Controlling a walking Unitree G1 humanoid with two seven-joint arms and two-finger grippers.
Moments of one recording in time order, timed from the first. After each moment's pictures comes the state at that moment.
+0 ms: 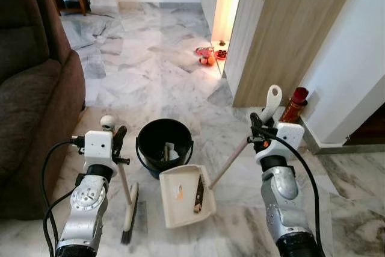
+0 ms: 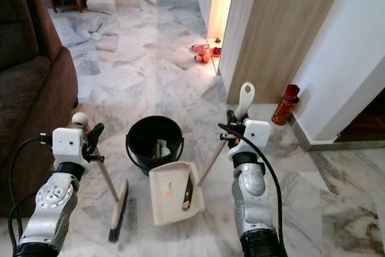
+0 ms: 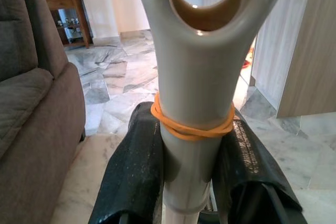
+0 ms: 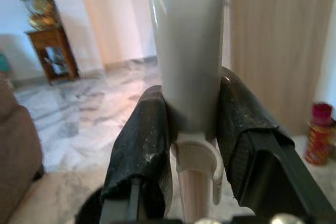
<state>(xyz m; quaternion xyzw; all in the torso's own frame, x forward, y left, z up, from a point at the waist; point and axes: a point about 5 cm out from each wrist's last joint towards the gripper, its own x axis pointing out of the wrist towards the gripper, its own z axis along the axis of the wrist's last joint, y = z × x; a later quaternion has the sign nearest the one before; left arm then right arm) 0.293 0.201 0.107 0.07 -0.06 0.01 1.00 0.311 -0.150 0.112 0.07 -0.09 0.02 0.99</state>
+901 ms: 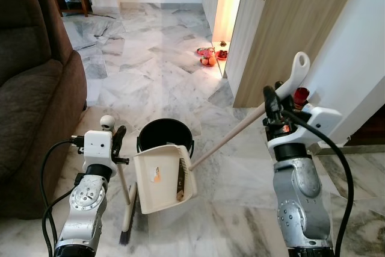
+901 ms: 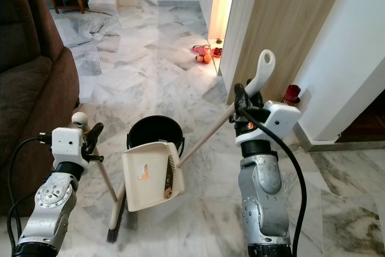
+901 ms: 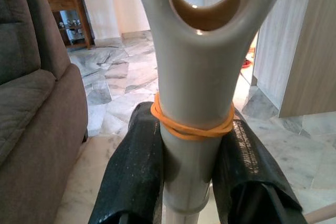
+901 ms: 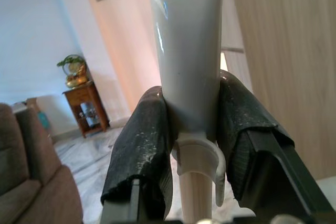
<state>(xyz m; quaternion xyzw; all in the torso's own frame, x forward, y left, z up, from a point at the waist) 0.293 0.203 0.108 0.08 -0.06 0.01 1.00 0.294 -0.150 0.181 0.15 -0.18 0.03 0.97</state>
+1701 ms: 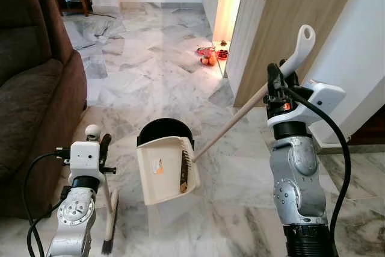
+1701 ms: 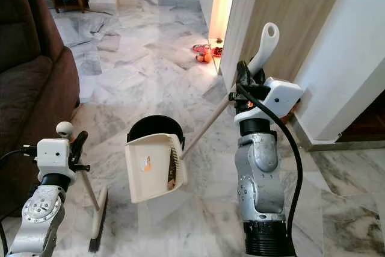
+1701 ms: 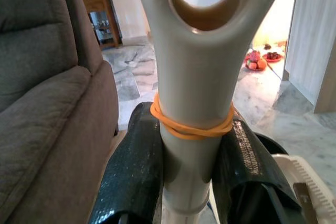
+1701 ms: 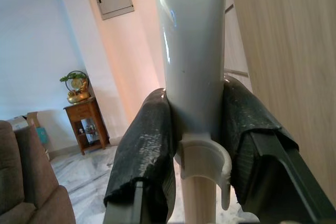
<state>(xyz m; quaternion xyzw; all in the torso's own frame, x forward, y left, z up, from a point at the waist) 0.270 0.223 0.103 0.11 -0.06 0.06 0.99 0.311 -0.144 0.204 0.14 -0.21 0.02 0.97</state>
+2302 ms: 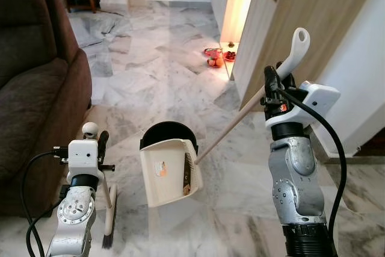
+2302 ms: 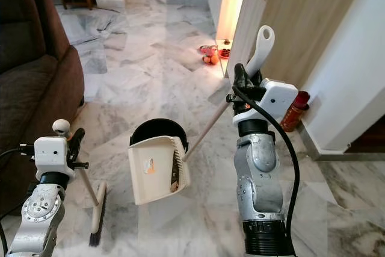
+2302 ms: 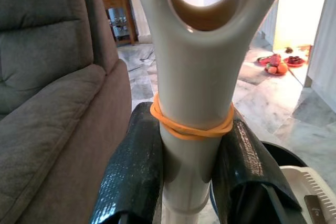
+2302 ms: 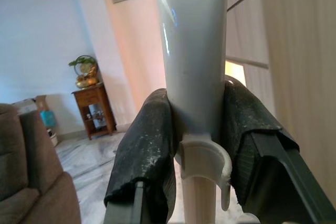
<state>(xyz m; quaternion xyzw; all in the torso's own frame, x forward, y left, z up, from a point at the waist) 0.272 0.223 0.106 0.11 -0.07 0.07 0.99 0.312 -0.142 0.200 0.13 -0.20 0.03 0.97</state>
